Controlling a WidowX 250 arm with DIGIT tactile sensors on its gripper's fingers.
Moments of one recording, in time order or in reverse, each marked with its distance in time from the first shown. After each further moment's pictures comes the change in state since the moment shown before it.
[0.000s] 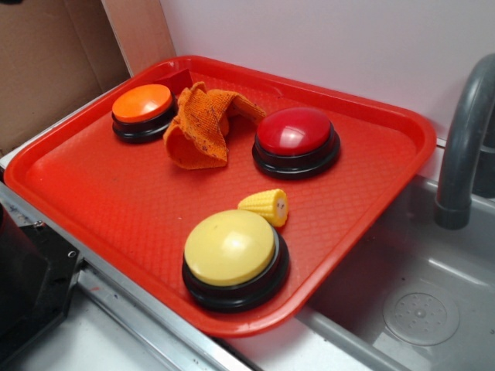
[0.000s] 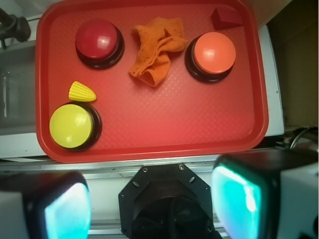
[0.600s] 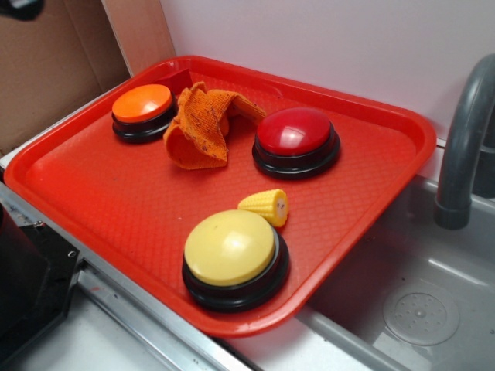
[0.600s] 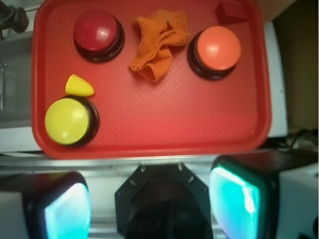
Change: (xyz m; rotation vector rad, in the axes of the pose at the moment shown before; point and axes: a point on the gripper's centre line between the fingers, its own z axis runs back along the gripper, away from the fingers) arm 0.019 0.035 -0.031 0.020 0.105 0.089
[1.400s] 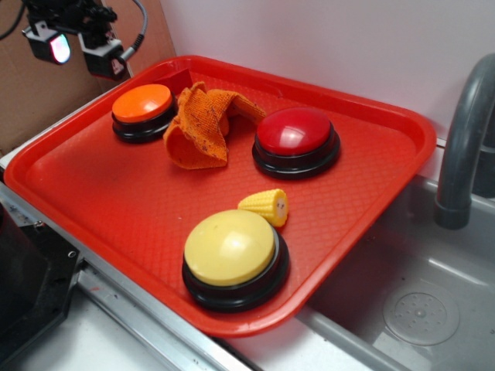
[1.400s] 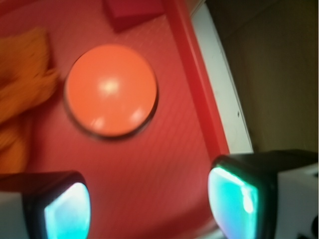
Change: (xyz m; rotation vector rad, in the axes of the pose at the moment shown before) arm 0.085 0.095 -0.101 0.196 -0.052 0.223
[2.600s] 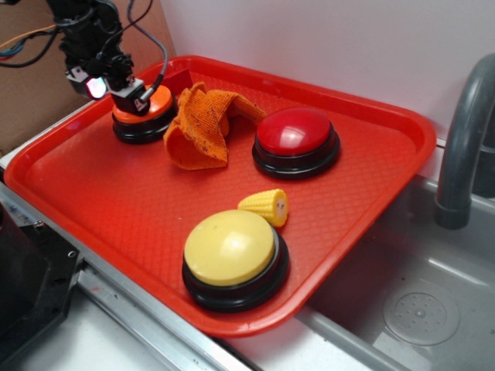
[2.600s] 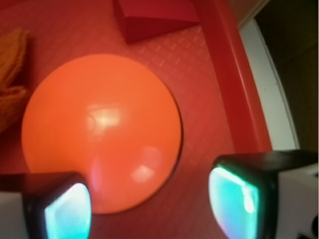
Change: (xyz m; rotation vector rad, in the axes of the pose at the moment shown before) arm 0.037 -0.015 -0.046 -0.110 -0.171 -0.171
